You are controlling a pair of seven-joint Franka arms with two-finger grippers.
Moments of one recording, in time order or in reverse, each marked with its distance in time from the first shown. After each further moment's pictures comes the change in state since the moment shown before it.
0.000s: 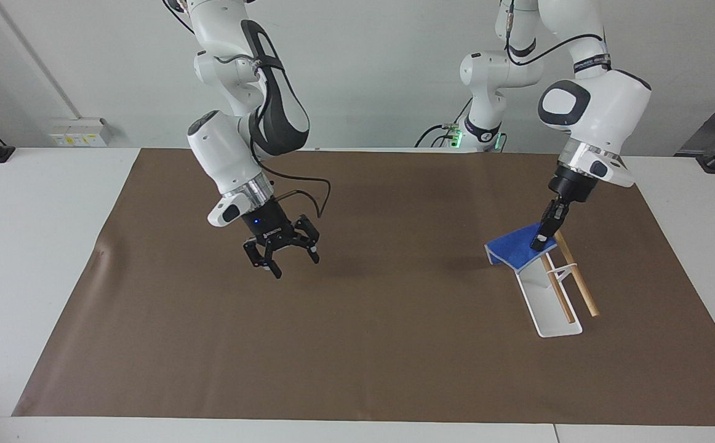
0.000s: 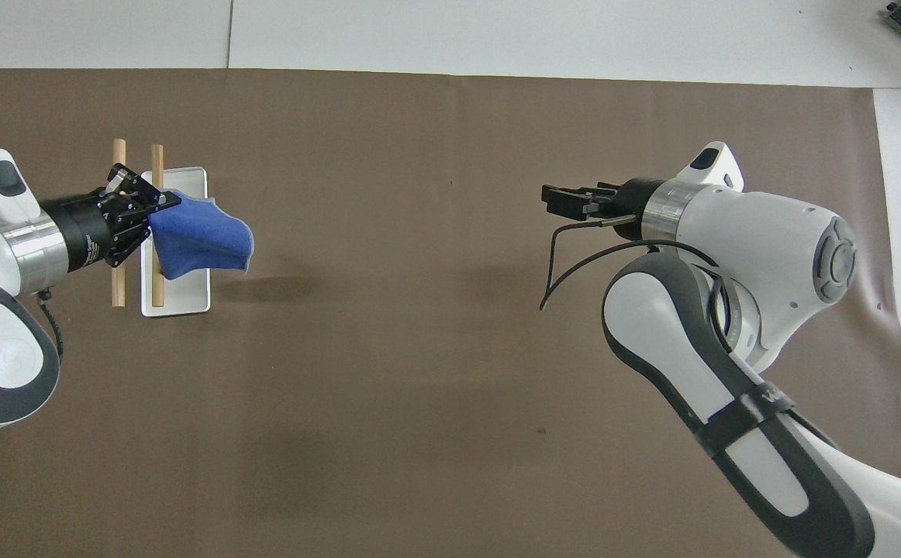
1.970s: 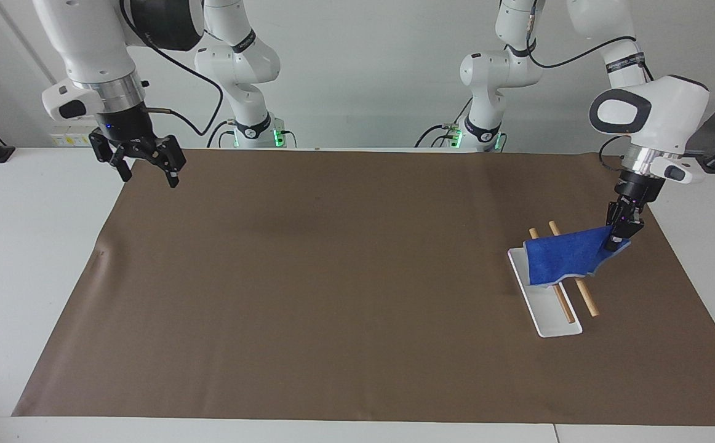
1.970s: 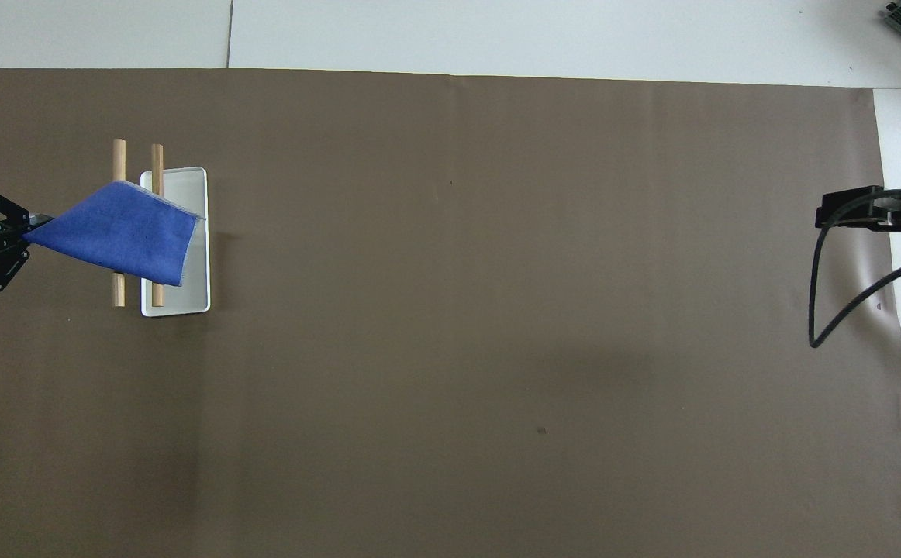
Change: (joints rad) left arm 0.013 0.010 0.245 -0.071 0.067 0.044 0.001; right arm -0.123 -0.226 -0.194 0.373 -0.604 -0.940 0.440
